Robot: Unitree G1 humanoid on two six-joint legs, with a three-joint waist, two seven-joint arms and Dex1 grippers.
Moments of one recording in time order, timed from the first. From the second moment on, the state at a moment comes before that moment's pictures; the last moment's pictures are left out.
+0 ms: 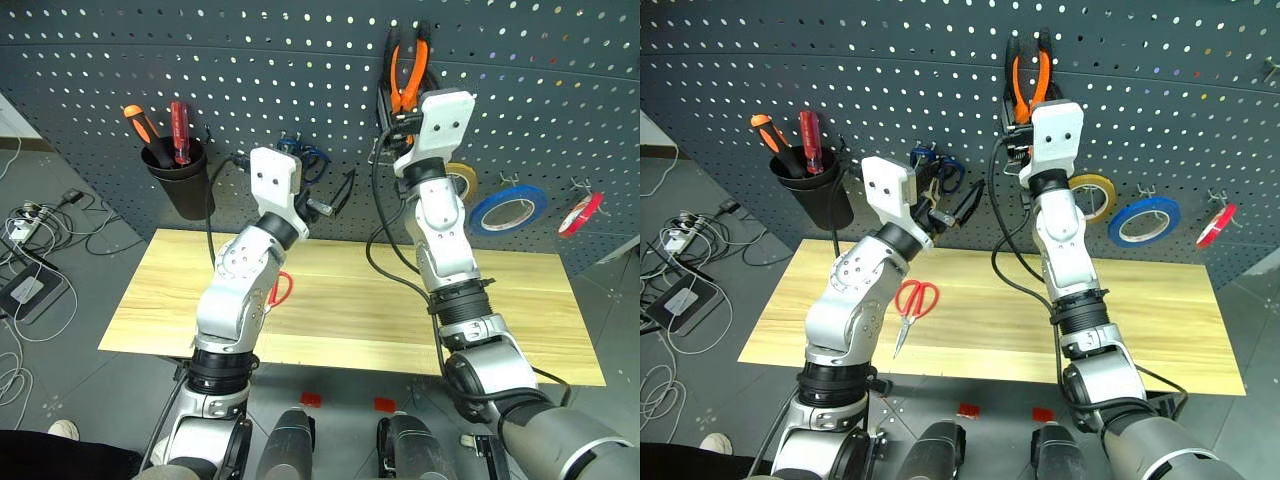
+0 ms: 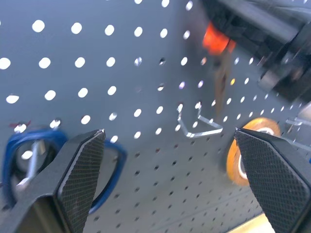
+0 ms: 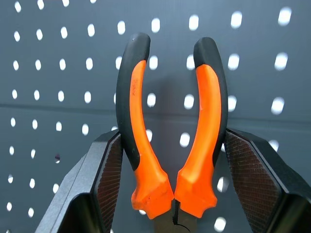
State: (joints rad) left arm -0.55 0.15 -0.02 -0.21 -0.24 0.38 -0.30; right arm -0.91 0.01 -0.01 0.43 -0.02 -0.28 -0.04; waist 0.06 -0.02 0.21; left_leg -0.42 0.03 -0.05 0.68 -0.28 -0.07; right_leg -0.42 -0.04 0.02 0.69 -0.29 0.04
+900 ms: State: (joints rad) left arm -0.51 0.18 -0.03 -0.24 -0.24 0.41 -0.31; right arm -0.88 0.02 -0.02 0.52 0.01 -0.30 -0.01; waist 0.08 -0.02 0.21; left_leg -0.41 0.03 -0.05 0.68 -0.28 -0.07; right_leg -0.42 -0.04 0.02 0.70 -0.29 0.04
